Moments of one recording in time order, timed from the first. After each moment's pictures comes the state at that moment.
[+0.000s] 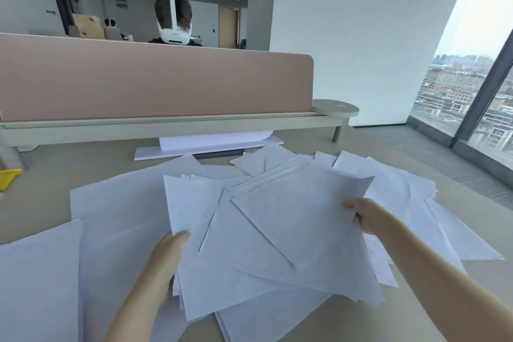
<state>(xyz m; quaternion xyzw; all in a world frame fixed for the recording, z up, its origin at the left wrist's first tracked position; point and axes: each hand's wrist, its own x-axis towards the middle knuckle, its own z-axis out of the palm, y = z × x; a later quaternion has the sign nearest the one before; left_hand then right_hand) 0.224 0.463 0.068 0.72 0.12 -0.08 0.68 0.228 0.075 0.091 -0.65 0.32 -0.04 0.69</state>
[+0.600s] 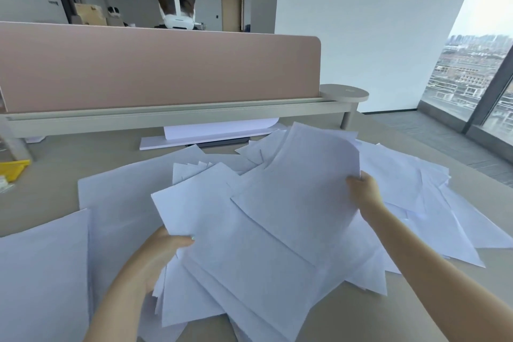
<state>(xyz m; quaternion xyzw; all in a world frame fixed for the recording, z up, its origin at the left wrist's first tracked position) 0.211 0.480 0.090 0.73 0.07 -0.15 0.66 0.233 0.111 0.103 -0.77 0.29 -0.18 0.53</state>
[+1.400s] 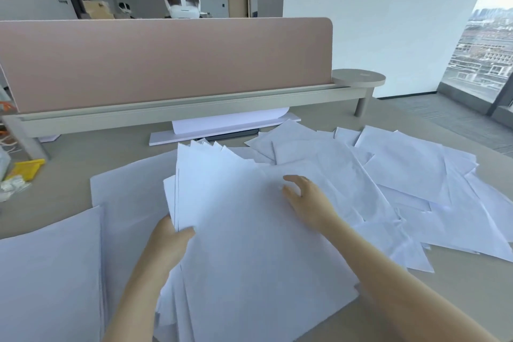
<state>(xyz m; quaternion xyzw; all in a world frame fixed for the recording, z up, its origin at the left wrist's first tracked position) 0.216 0.482 0.086 0.83 0.08 -0.02 0.56 0.237 0.222 0.080 -0.93 0.08 -0.05 0.37</state>
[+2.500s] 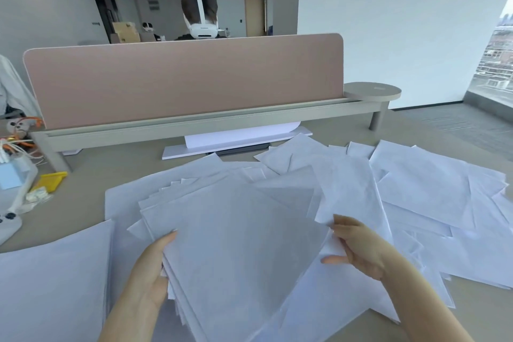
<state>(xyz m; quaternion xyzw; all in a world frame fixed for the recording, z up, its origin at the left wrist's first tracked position) 0.208 0.486 0.097 0.55 0.16 -0.06 0.82 0.187 0.182 0.104 -0.64 0.11 0.14 0.74</state>
